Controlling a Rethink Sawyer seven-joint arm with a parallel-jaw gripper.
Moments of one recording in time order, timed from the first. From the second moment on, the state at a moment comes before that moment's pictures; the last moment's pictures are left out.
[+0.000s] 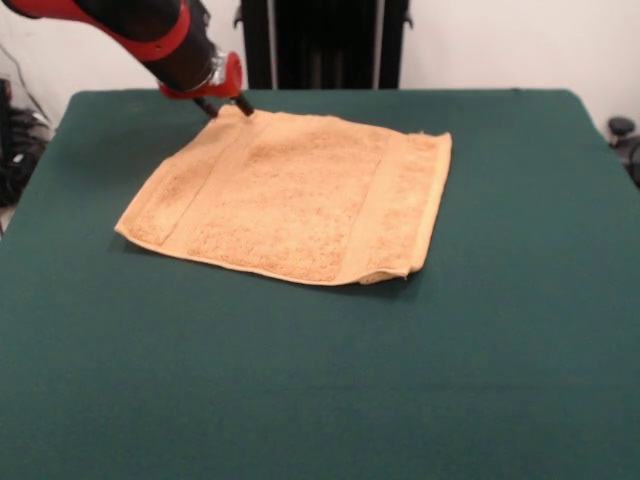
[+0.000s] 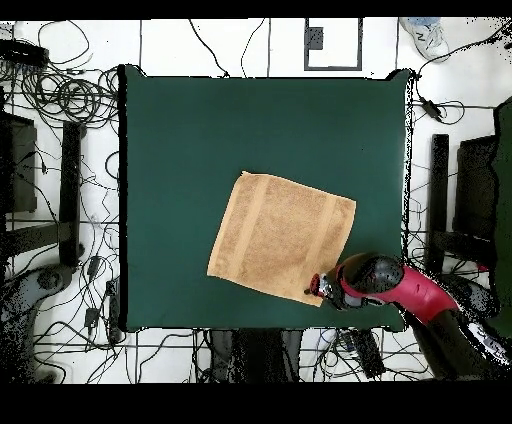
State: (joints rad) arm -0.84 -0.38 0.18 1.76 -0.34 0.84 1.57
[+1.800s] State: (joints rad) arm -0.85 -0.37 0.18 1.71 -0.34 0.86 1.57
